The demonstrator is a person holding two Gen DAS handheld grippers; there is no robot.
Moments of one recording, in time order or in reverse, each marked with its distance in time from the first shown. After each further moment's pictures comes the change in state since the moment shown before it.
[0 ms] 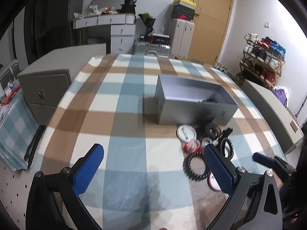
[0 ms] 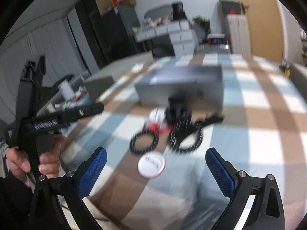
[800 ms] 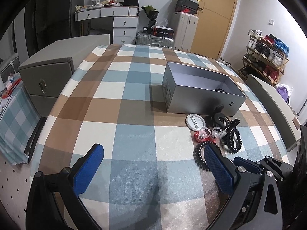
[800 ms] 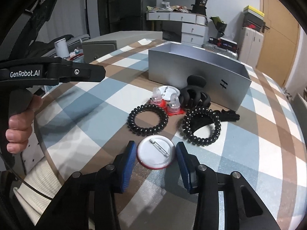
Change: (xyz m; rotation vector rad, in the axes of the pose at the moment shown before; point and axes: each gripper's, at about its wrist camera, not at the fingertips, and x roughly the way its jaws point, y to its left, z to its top) left arm 0.003 0.011 -0.008 -0.025 0.049 0.006; right arm 0.035 0.038 -0.015 -0.265 0.096 -0.157
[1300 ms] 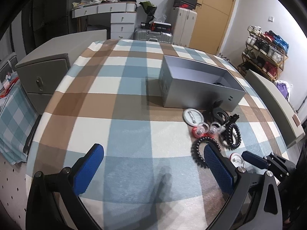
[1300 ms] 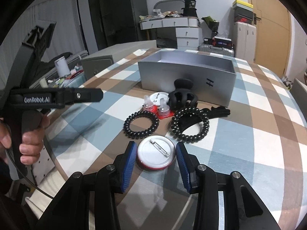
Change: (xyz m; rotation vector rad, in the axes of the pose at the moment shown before) left arm 0.006 -0.008 -0.002 0.014 0.039 -0.016; right arm -0.018 -0.025 -0.006 0.119 -0.068 0.061
